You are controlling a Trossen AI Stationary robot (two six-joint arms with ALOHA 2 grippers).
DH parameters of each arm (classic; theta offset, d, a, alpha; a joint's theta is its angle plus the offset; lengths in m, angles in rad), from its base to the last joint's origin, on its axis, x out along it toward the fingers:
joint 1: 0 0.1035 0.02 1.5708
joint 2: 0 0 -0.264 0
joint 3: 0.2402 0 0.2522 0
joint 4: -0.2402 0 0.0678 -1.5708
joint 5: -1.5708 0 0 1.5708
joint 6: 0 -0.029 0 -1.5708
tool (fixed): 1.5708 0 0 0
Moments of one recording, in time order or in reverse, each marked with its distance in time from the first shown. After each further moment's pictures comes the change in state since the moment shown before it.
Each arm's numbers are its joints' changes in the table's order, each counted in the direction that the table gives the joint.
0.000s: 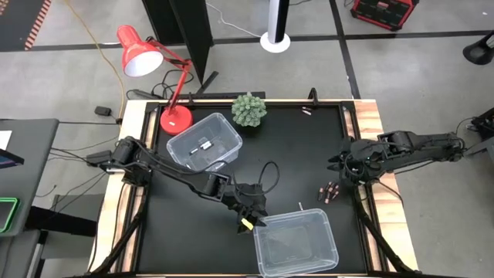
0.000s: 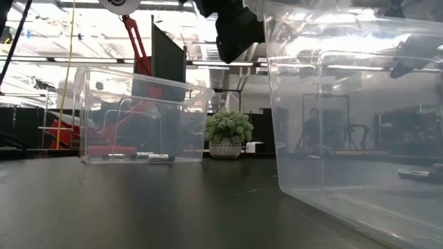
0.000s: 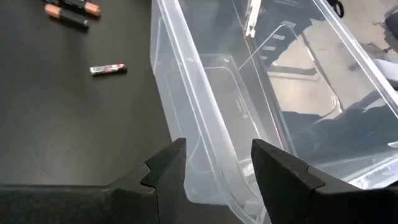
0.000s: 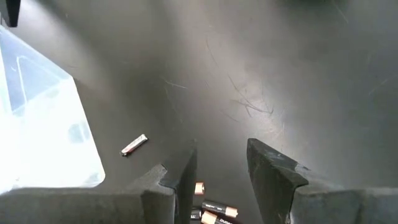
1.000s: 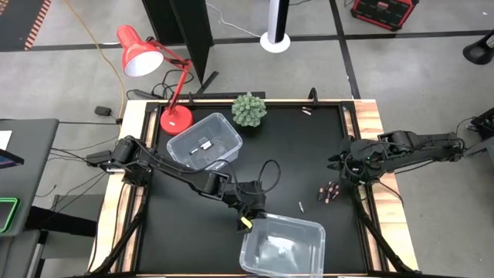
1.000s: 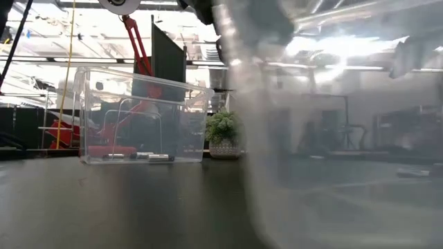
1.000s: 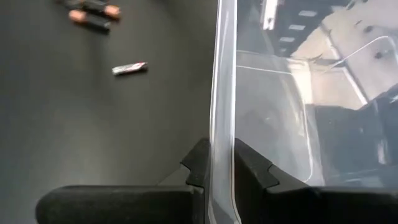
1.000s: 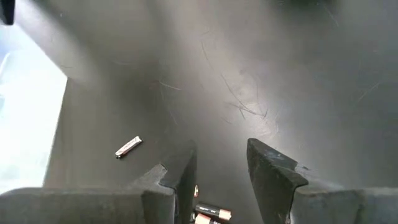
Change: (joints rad) left arm 0.022 0.003 -0.002 -0.051 0.053 -0.076; right arm 0.000 0.000 0.000 -0.002 -0.021 0.017
